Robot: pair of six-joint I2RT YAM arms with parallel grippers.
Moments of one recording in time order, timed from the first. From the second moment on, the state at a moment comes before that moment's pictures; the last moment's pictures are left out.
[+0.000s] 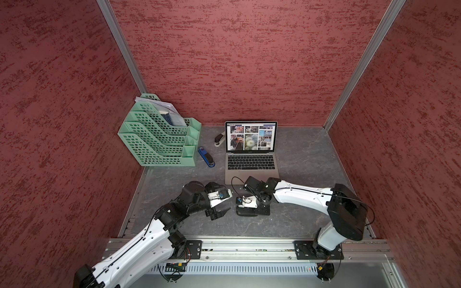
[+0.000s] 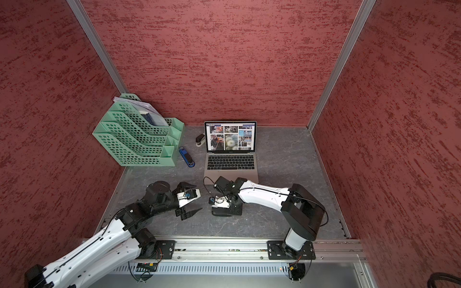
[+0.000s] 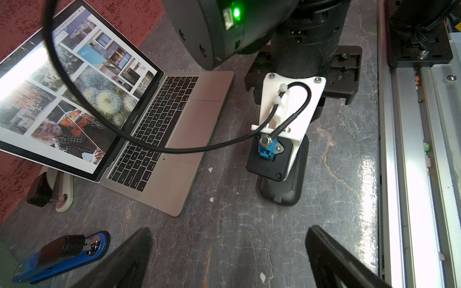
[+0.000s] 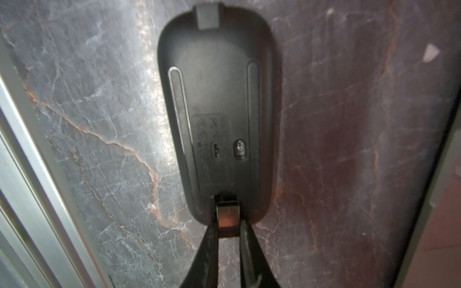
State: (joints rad) left arm -0.68 0.66 0.48 -0.40 0.29 0.54; right arm 0.96 1.65 1.04 -0.83 -0.04 -0.51
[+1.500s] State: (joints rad) left arm -0.67 0.66 0.48 -0.40 0.29 0.55; right arm 0.96 1.66 1.06 -0.84 -0.04 -0.50
